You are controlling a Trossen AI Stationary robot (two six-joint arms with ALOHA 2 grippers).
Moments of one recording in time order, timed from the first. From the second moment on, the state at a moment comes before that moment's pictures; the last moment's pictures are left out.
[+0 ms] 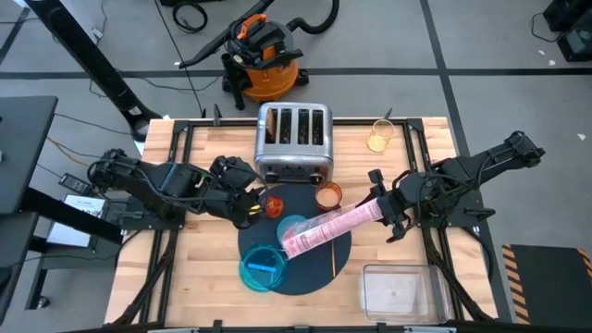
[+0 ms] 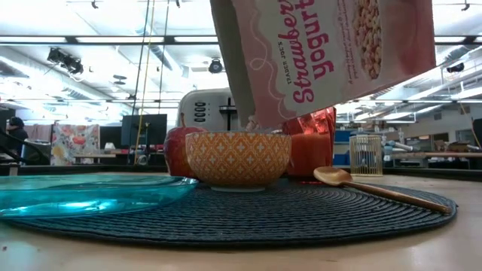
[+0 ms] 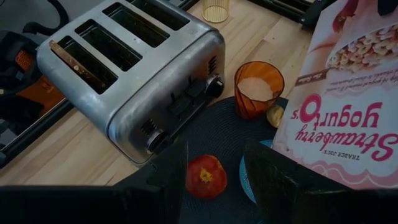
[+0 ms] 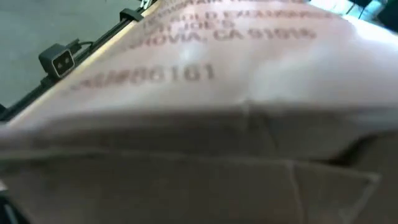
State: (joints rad) left arm -0.35 1.50 1.74 -1.26 -0.69 -0.84; right arm 0.37 0.94 0.94 -0.58 0.17 -0.24
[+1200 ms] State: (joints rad) left arm -0.35 1.50 1.74 -1.26 -0.70 -0.85; right arm 0.39 0.95 0.94 -0.57 0.24 0.03
